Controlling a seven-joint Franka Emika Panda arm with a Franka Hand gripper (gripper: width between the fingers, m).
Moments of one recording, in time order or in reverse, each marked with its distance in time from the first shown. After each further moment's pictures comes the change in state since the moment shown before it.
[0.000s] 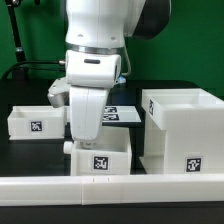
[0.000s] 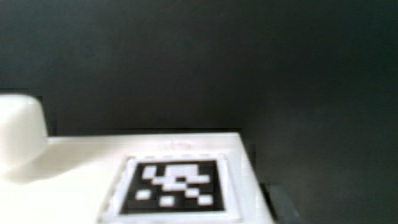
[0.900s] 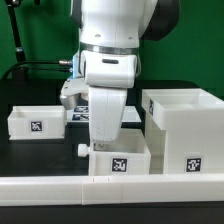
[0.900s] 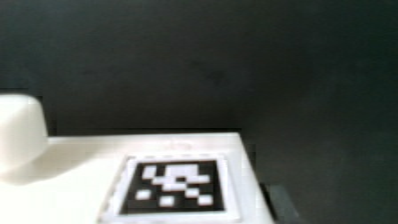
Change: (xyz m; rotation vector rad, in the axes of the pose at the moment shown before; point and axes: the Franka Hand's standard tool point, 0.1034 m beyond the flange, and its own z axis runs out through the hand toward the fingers) arm 0.018 0.011 -0.002 -0.023 -0.009 -0.056
